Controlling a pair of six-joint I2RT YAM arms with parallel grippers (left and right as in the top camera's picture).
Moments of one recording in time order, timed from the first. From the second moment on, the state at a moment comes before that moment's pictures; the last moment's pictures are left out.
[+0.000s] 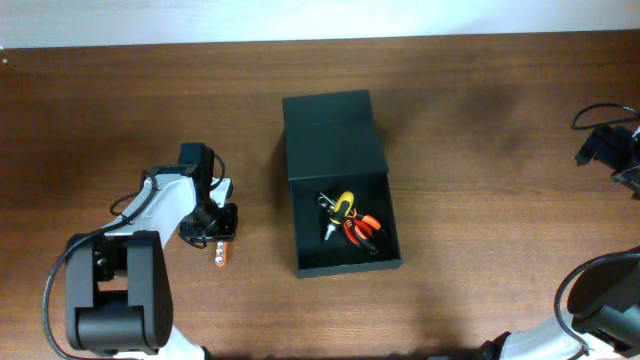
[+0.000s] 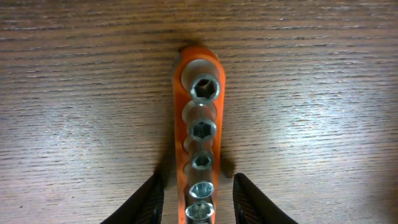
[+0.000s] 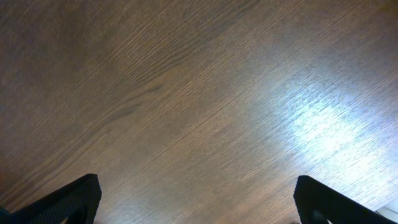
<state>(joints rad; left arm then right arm) -0.01 1.78 1.01 -0.85 0.06 0.02 -0.57 1.81 1.79 -1.38 0.03 0.13</state>
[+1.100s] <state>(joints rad) -0.01 1.81 1.10 -1.02 0.06 0.03 -0.57 1.81 1.79 -1.38 0.03 0.13</state>
